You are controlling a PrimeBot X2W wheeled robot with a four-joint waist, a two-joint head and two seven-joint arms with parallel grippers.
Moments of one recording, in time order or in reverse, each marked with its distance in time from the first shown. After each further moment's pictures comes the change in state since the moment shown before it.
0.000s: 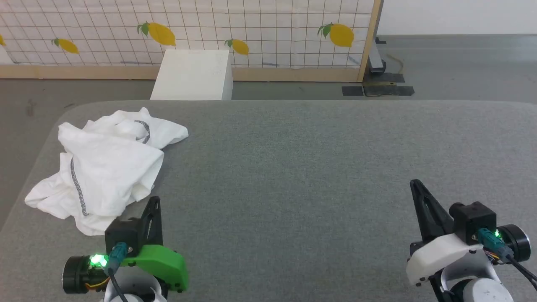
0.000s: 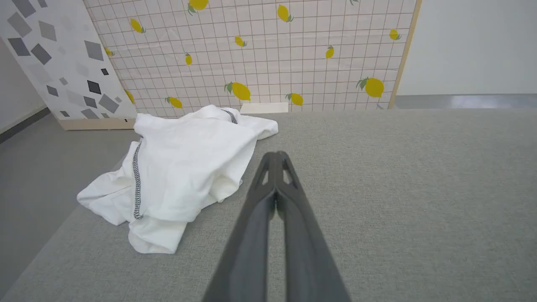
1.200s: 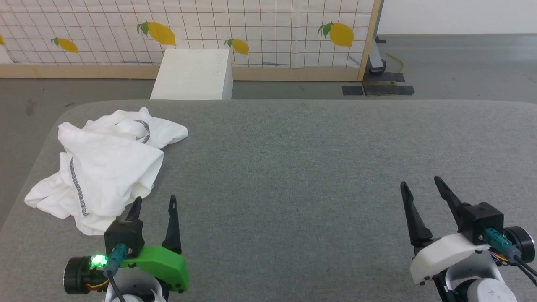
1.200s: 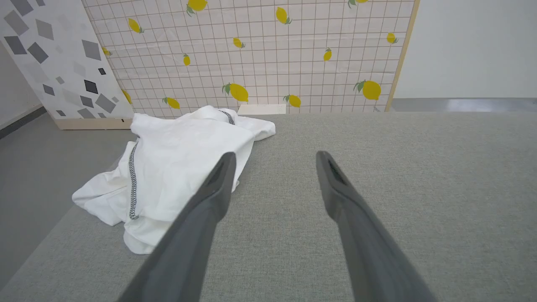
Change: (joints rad) left arm 0.003 0.000 -0.006 -0.001 -0.014 0.000 -0.011; right arm 0.000 0.000 -0.018 0.006 0.018 0.000 -0.011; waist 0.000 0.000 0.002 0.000
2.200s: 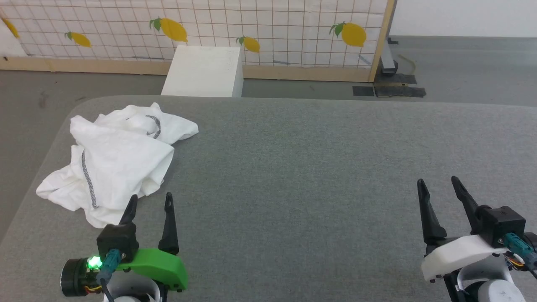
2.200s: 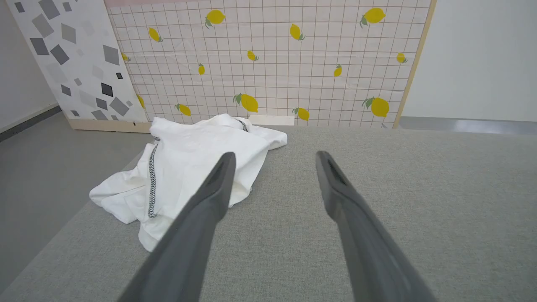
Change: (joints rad) left arm 0.007 0.000 0.003 -0.007 -0.032 0.013 -0.061; right arm 0.000 0.000 -0.054 0.028 0.051 0.000 -0.062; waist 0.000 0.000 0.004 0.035
